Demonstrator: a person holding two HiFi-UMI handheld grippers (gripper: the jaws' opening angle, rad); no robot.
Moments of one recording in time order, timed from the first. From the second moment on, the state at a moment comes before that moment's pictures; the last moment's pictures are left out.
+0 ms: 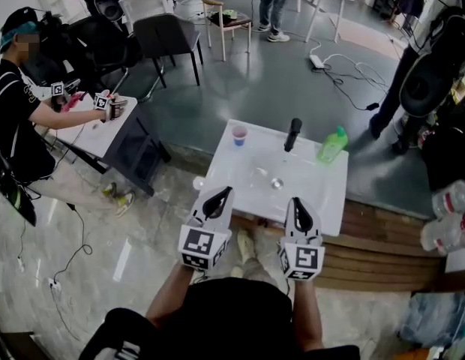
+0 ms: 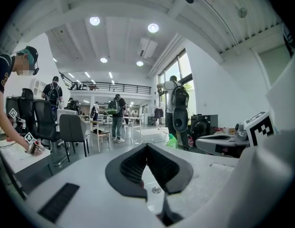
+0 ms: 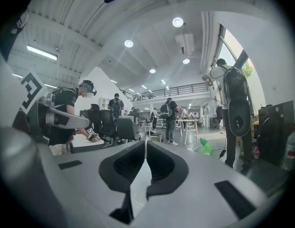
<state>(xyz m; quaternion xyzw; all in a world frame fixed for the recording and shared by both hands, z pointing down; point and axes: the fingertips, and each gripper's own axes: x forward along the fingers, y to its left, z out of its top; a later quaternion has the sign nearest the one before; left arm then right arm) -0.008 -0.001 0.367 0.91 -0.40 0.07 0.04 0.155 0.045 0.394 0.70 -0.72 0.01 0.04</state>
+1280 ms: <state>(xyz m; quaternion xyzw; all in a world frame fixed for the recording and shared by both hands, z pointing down) -0.012 -0.005 0.371 0.92 -0.39 0.07 0.05 0.149 0.041 0.401 0.69 -0.72 0.02 0.04</state>
